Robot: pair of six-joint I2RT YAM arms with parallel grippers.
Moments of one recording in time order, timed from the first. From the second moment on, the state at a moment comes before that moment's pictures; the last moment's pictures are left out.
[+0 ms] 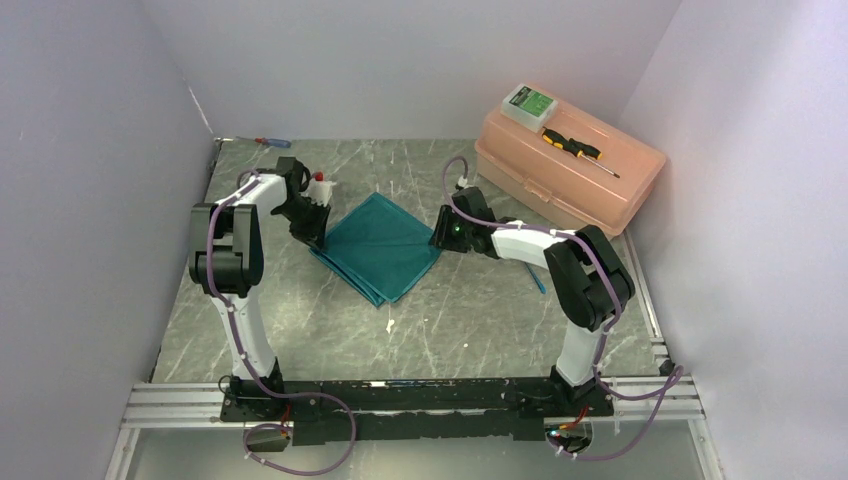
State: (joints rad) left arm -0.04 2.03 1.47 -0.84 0.36 0.34; right arm 0.53 1.83 1.05 -0.01 -0.09 0.64
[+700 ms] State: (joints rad) left arm -0.04 2.00 1.40 -0.76 0.32 0.34; right arm 0.53 1.85 1.08 -0.01 -0.03 0.63
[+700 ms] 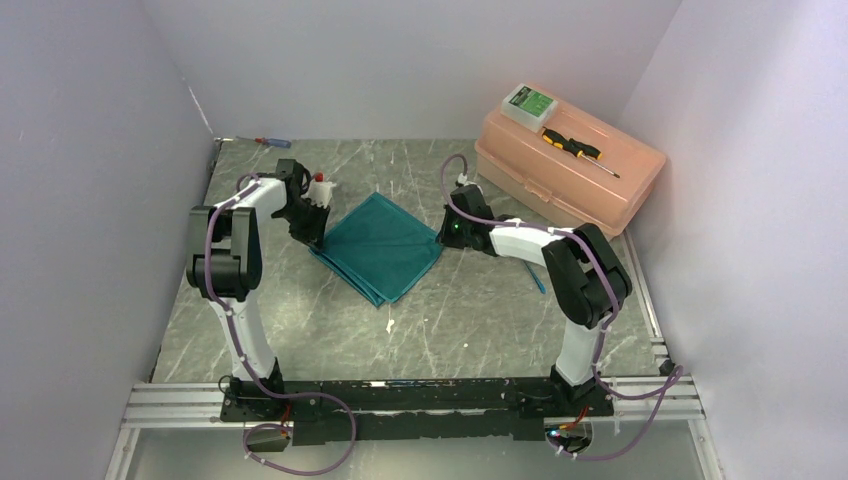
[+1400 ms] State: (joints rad) left arm -0.04 1.98 1.38 -0.75 0.32 0.34; right arm 0.46 1.90 1.01 0.16 -0.20 0.55
